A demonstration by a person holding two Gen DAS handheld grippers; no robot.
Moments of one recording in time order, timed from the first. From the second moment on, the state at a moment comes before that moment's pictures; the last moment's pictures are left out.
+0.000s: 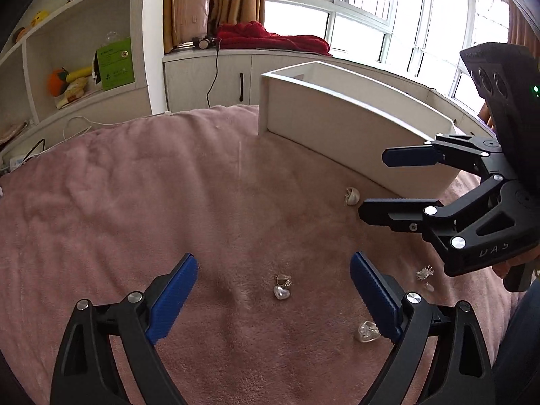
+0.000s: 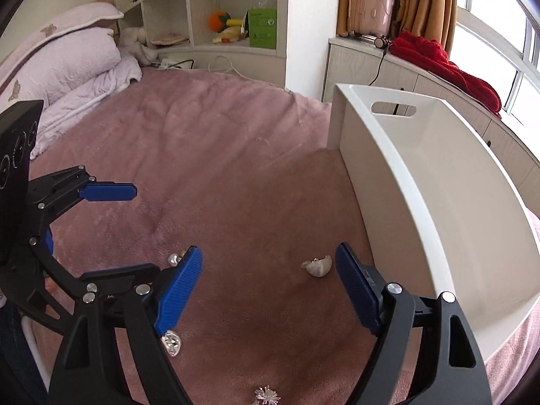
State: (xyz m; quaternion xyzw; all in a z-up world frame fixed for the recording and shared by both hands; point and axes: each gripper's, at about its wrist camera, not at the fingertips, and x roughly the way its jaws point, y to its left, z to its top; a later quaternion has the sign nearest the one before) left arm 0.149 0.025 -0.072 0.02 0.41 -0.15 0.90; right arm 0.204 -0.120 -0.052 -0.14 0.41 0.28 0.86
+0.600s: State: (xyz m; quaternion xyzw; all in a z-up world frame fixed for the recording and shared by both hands) left arm 0.168 0.013 -0.119 0.06 0.45 -0.17 0.88; right arm 0.243 -0.127 -0.111 -0.11 0.50 0.20 0.84
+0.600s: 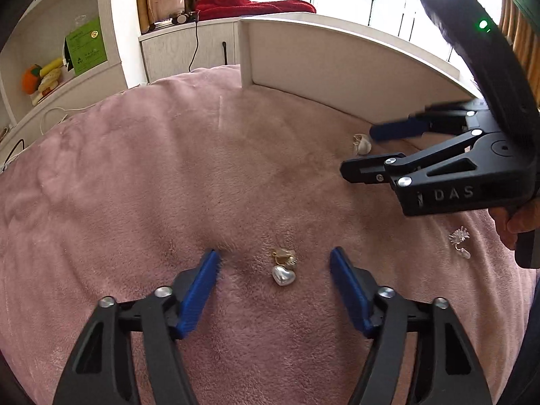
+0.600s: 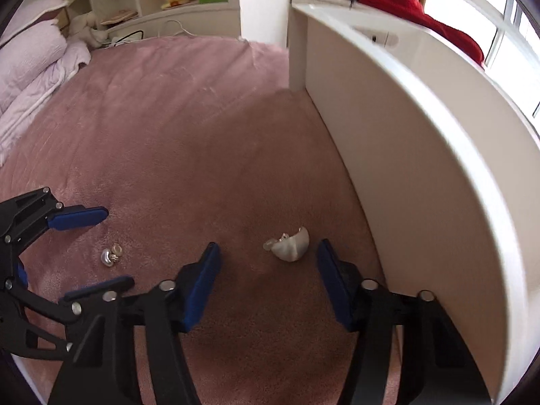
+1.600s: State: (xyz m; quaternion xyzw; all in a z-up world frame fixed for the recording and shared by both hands) left arm 0.160 0.026 -0.101 0.05 0.46 -0.13 0.88; right arm 0.202 -0.089 -0.082 -0.12 0.48 0.32 0.81
